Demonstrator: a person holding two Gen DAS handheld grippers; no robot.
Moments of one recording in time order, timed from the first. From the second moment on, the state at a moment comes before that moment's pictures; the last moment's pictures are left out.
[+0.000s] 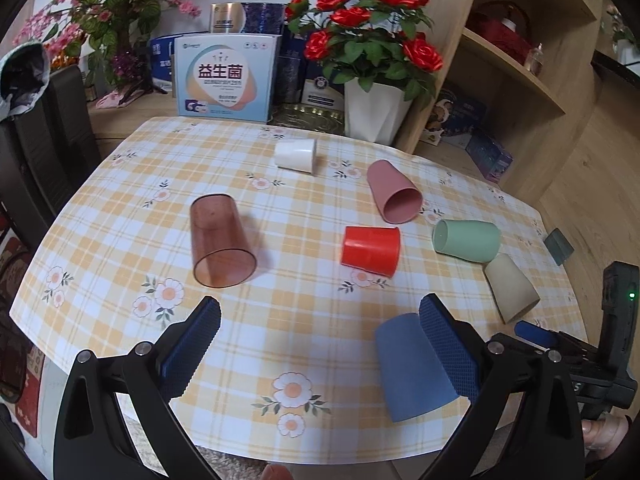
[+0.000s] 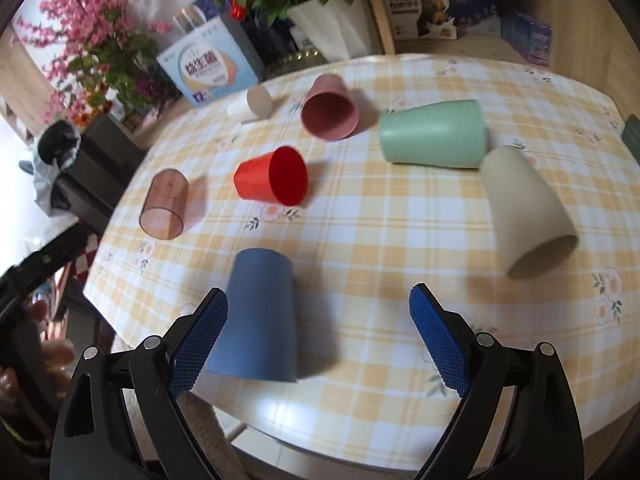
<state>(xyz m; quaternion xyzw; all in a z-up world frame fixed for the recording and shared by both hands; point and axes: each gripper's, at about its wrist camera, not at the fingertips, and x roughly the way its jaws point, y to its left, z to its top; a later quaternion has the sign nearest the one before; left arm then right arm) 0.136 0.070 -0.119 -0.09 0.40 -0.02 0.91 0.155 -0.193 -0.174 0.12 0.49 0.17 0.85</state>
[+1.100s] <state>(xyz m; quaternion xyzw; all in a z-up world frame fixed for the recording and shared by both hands) 0.234 0.002 -0.220 -0.12 0.62 -0.05 0.78 0.142 -0.276 -0.179 0.11 0.44 0.03 0.89</state>
